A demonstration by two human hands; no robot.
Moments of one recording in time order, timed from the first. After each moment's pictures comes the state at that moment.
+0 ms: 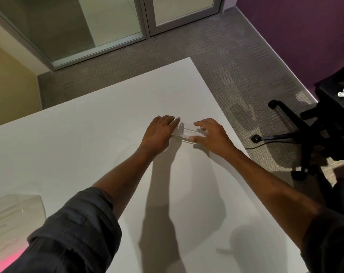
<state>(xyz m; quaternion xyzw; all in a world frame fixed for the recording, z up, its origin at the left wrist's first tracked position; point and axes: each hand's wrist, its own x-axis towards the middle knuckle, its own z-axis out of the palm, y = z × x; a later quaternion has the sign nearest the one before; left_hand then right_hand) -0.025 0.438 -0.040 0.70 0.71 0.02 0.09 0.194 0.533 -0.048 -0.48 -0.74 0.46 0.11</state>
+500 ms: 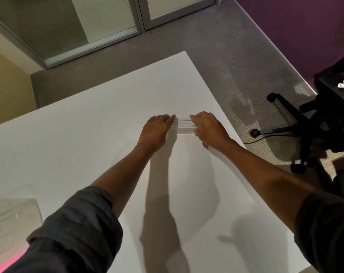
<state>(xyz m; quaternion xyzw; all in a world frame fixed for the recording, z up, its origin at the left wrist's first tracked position) -0.030 0.444 -0.056 0.69 0.72 0.01 0.12 0.184 0.551 -0.065 -0.43 -0.86 0.28 0.04</state>
